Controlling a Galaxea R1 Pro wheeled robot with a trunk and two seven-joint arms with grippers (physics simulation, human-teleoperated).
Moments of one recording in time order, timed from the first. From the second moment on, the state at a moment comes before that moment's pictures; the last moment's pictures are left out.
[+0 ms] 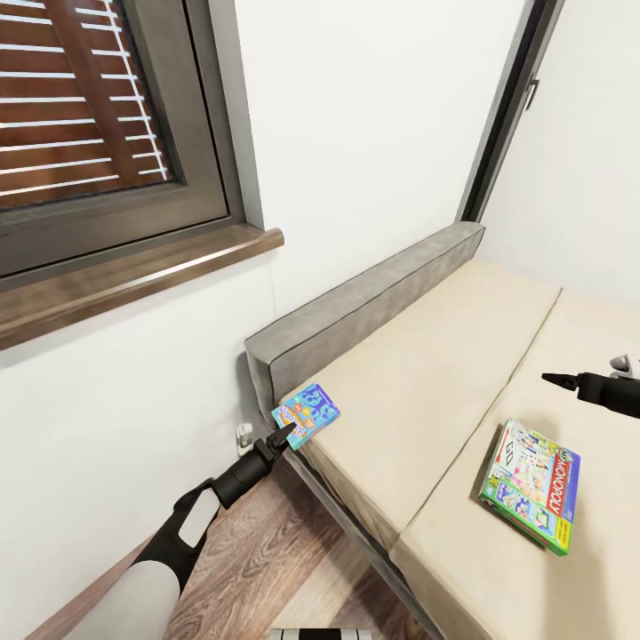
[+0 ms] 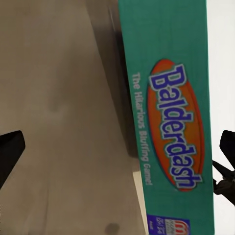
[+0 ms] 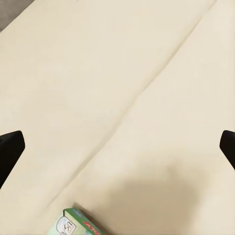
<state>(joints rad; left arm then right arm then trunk) -0.64 -0.09 0.20 -0.57 0.62 0.41 -0.89 -0.67 -0.50 -0.48 -1.36 -0.06 1.04 0.68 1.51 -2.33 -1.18</state>
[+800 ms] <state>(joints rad) -0.64 -0.10 0.20 -0.59 0.62 0.41 -0.94 -0.67 -0.50 -0.48 -1.37 -0.06 1.04 0.68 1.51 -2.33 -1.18</state>
